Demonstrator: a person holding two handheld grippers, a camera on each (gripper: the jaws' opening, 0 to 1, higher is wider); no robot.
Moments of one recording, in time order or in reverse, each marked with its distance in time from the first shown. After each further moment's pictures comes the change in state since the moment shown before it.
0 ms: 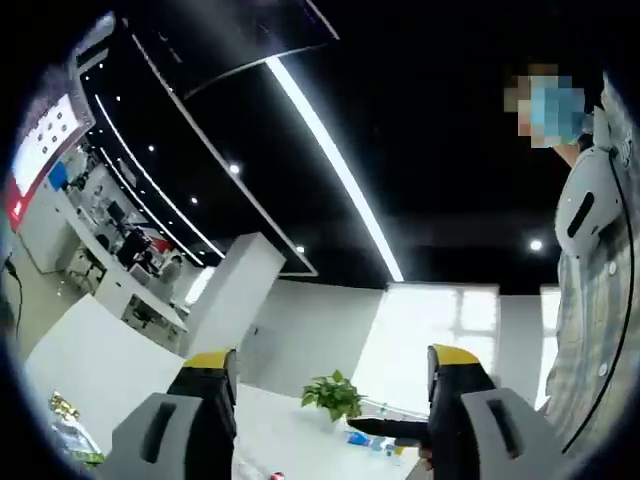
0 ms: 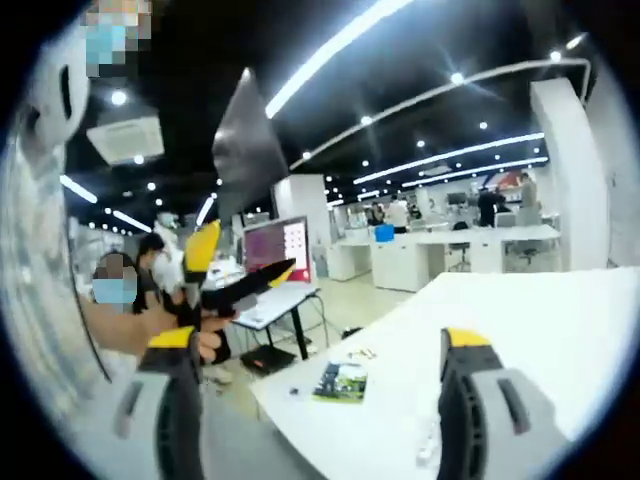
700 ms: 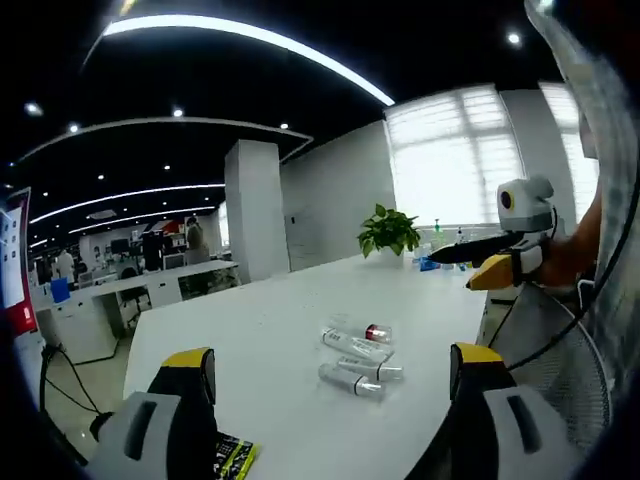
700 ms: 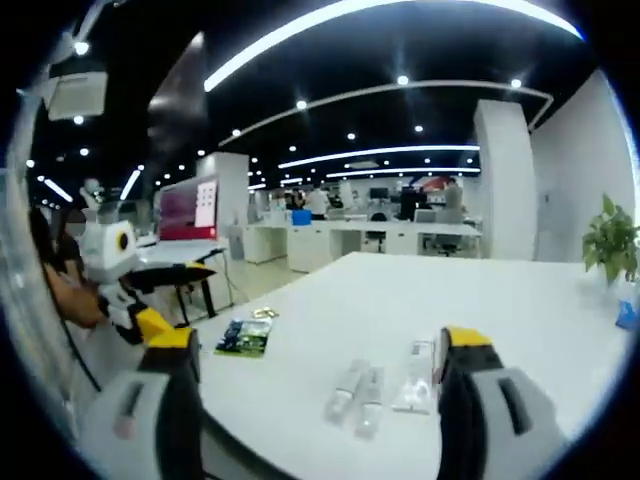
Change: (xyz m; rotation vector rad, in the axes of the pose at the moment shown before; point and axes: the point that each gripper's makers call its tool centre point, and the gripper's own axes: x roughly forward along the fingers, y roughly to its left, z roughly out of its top) left arm -0.019 0.052 -0.142 0.468 0.555 0.137; right arm -0.034 -0.098 -0.075 -0.020 0.013 -0.367
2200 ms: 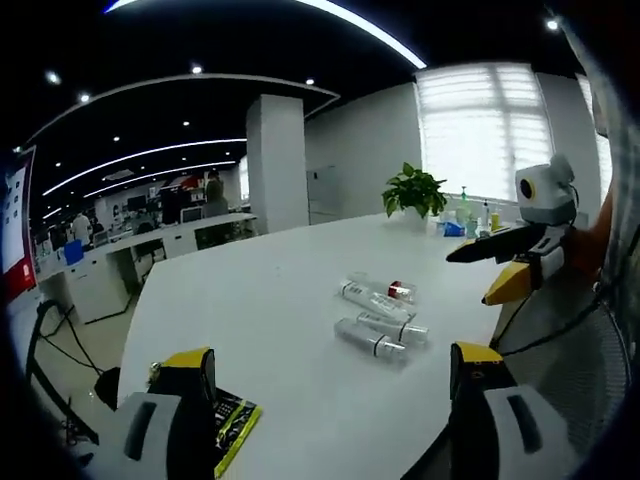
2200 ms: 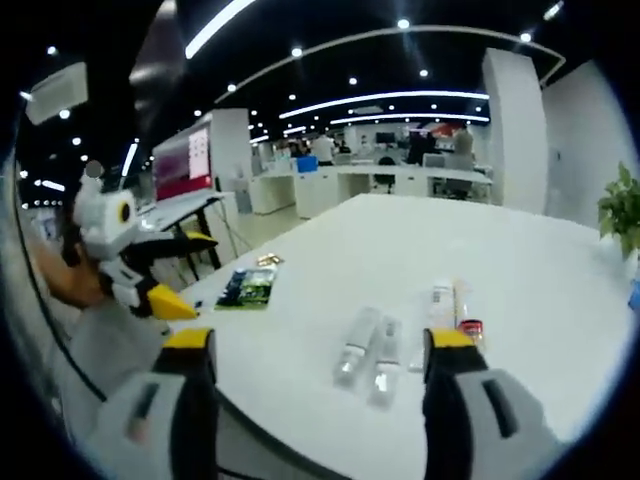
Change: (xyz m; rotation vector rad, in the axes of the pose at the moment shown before) left arm 0.021 0.021 -0.047 -0.126 0.183 0.060; right arm 0.027 0.006 -0.052 0.036 0.230 0.077
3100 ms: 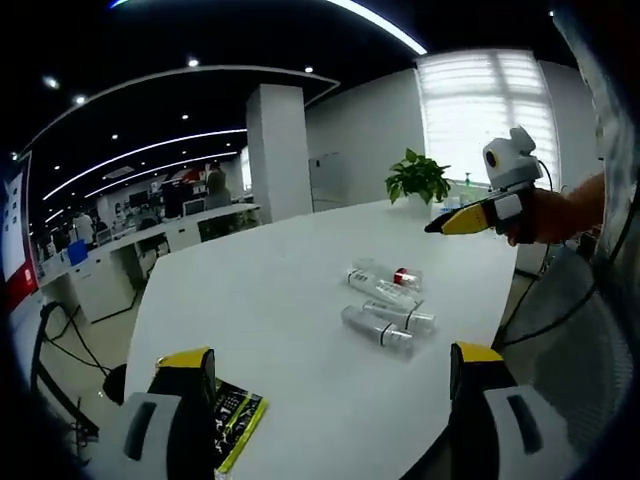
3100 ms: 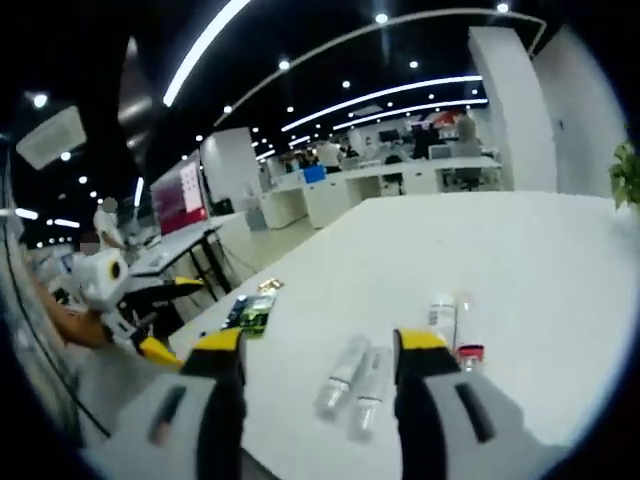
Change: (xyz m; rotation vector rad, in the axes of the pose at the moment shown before) left arm 0.000 0.005 -0.004 0.027 0.037 0.038; right arm 0.032 -0.055 0.035 0.114 -0.016 0.090
